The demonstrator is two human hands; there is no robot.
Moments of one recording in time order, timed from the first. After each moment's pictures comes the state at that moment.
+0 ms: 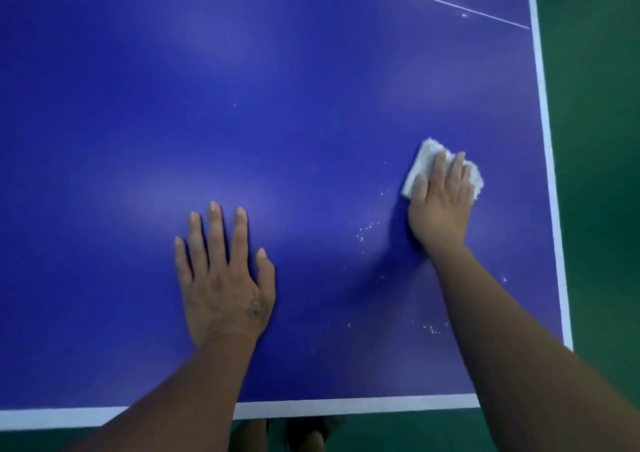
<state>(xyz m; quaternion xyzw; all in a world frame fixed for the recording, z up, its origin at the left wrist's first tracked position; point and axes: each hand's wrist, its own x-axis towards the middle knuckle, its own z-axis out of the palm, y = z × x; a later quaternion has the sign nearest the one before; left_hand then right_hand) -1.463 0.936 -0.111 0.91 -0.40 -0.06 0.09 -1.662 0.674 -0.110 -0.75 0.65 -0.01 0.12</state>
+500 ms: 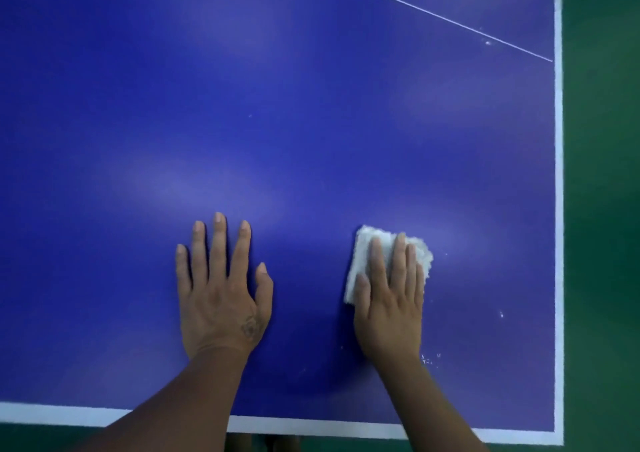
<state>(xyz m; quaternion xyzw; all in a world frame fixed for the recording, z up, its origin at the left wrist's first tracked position) -1.463 0.934 -0.113 0.91 -0.39 -0.06 0.09 -1.666 0.811 -0.113 -0.85 0.51 0.02 0.09</state>
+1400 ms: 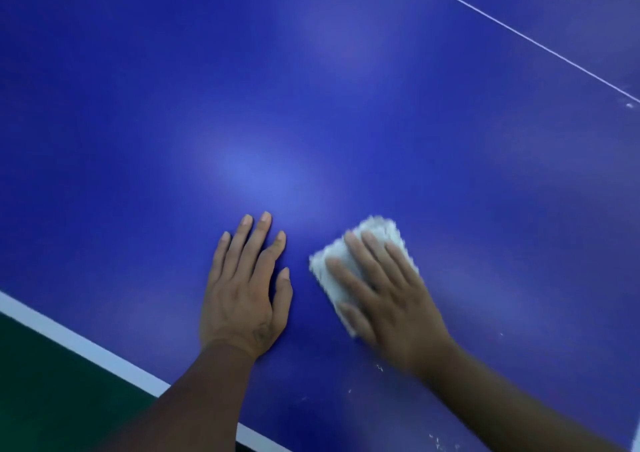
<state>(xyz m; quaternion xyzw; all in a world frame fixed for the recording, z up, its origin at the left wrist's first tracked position) -1.459 0.933 -0.124 0.92 -0.36 -0.01 0.17 -1.608 0.725 -0.112 -0.99 0.01 0.01 0.12</state>
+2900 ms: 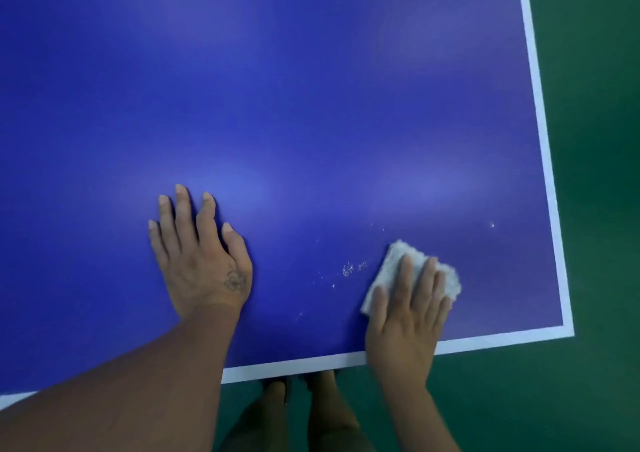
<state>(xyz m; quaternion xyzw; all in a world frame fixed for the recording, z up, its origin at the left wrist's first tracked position) -1.470 0.935 -0.109 0.92 -0.37 -0.03 0.14 -1.733 0.925 -0.106 -0.69 0.71 0.00 0.13</state>
